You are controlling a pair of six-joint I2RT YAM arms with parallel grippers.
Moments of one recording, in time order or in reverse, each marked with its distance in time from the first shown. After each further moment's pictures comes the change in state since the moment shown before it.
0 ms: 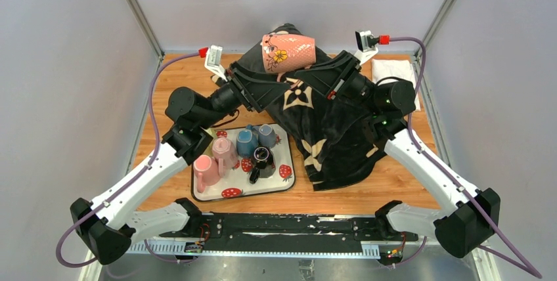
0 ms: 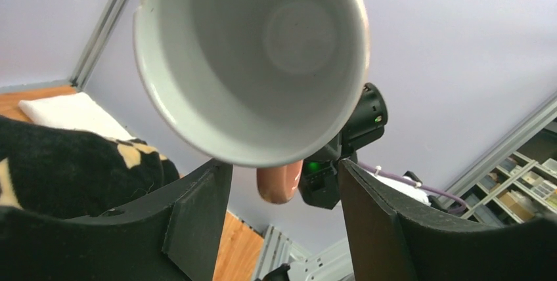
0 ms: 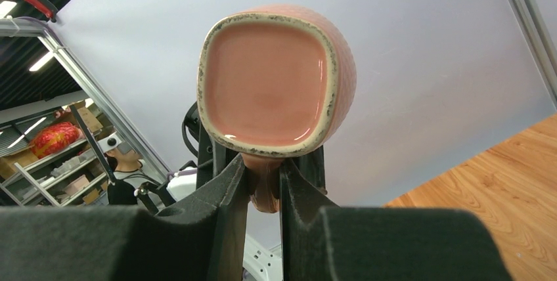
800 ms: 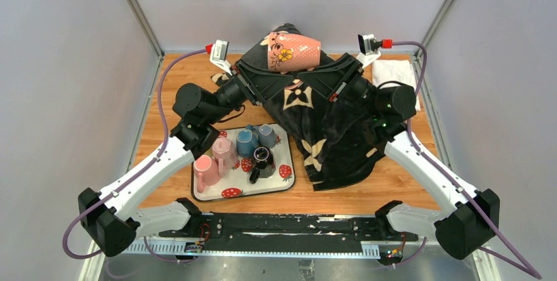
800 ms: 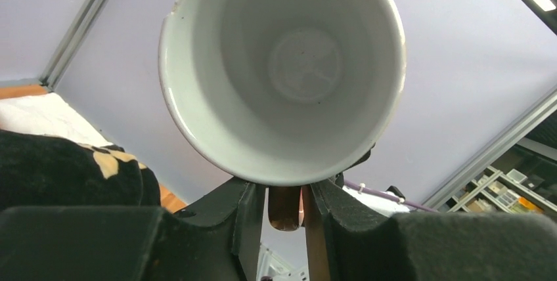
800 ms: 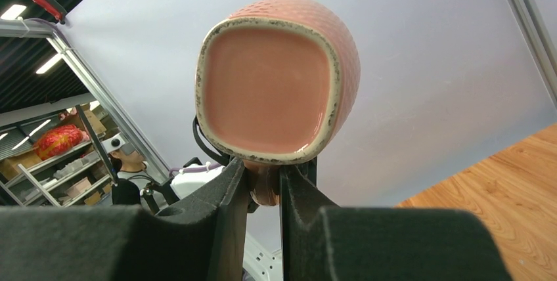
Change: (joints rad) left arm 0.000 0.072 0.019 0.101 -0.002 -0.093; right arm -0.005 -0.011 -0.048 0.071 0.002 0.023
